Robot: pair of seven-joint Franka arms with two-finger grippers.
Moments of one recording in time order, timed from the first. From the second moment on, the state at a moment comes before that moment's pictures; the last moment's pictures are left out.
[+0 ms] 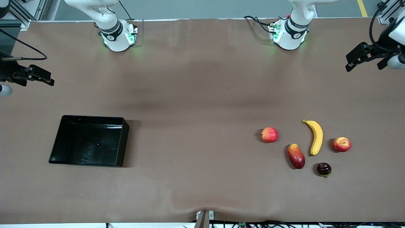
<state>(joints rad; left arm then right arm) 0.02 -0.07 -0.12 -1.52 0.03 1.48 -0.14 0.02 0.04 -0.05 -1.51 0.02 1.44 -0.02</state>
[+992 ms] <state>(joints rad) 0.13 0.15 -0.10 -1.53 0.04 1.60 -0.13 -0.04 0.04 -0.06 -1.50 0.02 1.42 -0.03</state>
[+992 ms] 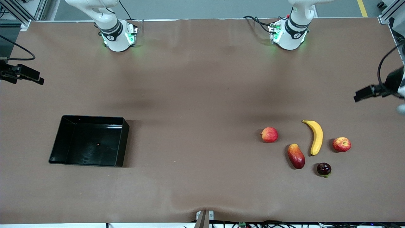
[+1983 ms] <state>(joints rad) 0.22 0.32 -0.10 -1.53 0.05 1.74 -0.05 -0.07 0.14 -0.06 -1.55 0.02 1.51 -0.02</state>
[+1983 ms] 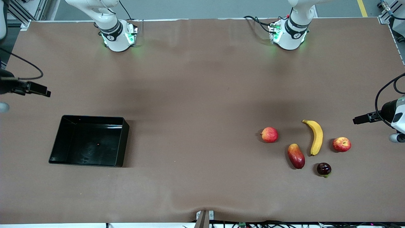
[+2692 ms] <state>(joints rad) 0.27 0.44 -0.10 -1.53 0.05 1.82 0.00 -0.17 0.48 -0.06 -1.59 0.02 1.98 -0.13</state>
